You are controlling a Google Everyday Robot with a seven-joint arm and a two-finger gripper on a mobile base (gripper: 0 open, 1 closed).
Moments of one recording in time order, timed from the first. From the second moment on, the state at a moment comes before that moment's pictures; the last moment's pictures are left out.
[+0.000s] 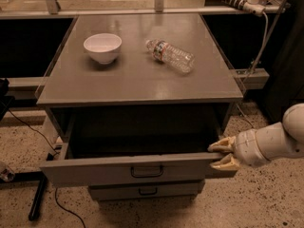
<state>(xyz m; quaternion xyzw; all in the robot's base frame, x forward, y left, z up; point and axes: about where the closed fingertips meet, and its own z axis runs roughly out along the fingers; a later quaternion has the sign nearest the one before) 0.458 -0.211 0.669 -0.66 0.68 0.14 0.29</state>
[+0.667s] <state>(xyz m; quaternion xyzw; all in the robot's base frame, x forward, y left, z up) 0.450 -0.213 0.667 -0.66 0.67 0.15 0.29</state>
